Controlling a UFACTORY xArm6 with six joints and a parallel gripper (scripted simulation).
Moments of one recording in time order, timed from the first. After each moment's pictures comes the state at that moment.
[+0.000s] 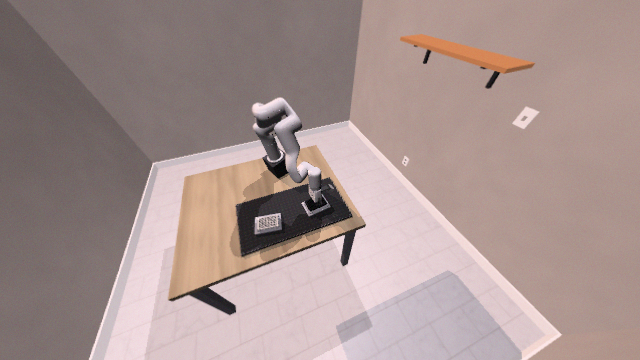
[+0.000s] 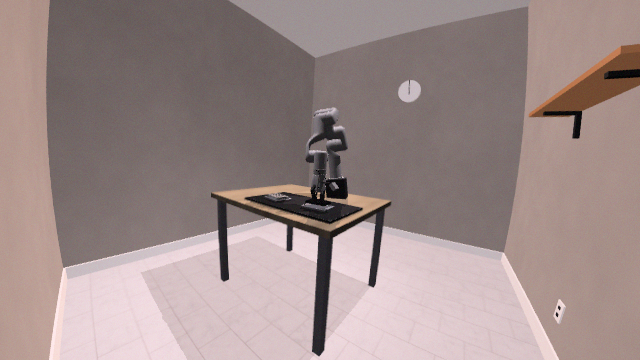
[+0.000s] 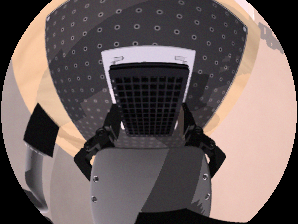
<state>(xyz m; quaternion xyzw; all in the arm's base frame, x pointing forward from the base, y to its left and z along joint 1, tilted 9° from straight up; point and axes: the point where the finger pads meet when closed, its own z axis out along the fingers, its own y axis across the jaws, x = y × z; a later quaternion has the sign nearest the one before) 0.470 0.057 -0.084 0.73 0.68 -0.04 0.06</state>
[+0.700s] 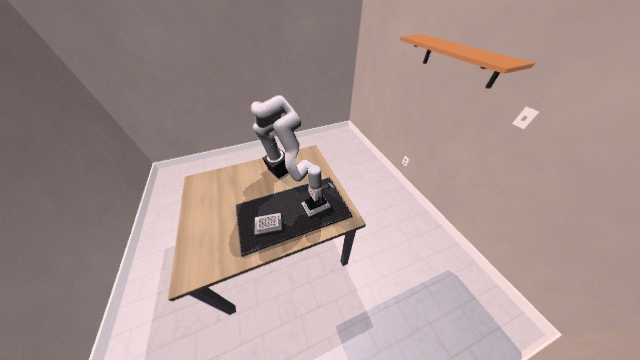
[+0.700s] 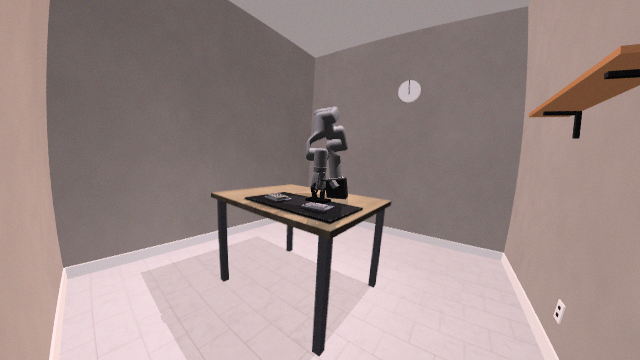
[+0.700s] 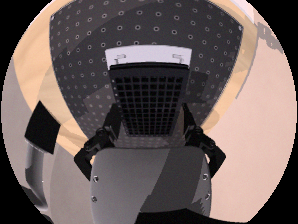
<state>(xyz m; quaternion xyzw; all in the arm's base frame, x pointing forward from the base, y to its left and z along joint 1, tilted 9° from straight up) 0.470 0.059 -0.071 0.73 0.68 -0.04 0.06</state>
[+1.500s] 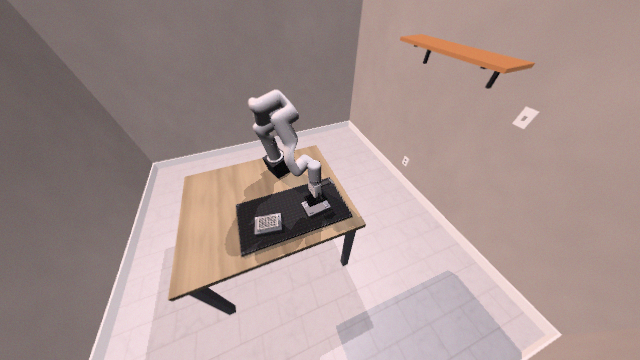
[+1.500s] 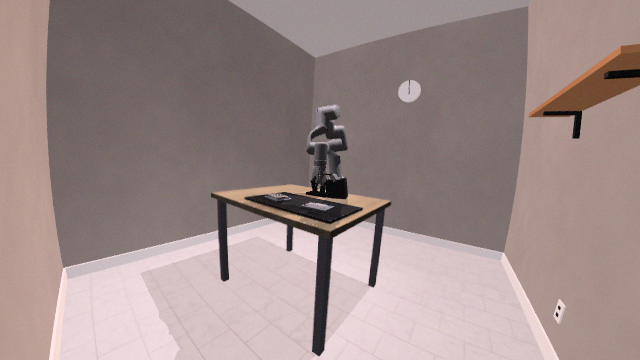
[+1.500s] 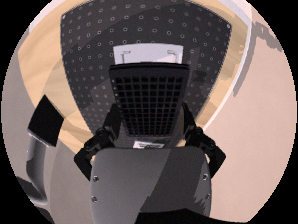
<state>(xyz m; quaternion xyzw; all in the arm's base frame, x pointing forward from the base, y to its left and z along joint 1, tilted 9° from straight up) 0.469 0.064 -0.035 0.73 0.68 -0.04 0.06</state>
